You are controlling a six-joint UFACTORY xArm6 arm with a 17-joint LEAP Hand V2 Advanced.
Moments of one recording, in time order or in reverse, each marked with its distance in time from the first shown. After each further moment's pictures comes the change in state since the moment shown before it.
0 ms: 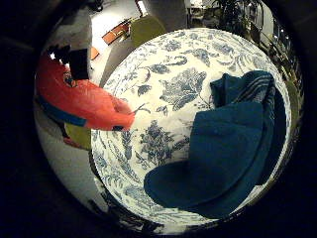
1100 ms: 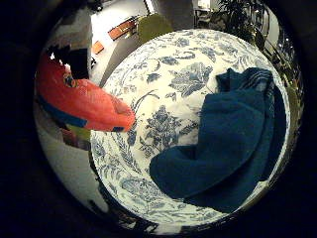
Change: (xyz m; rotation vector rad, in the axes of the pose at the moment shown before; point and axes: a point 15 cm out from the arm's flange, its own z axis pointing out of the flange) arm -0.019 0.026 -0.005 -0.017 -0.004 -0.079
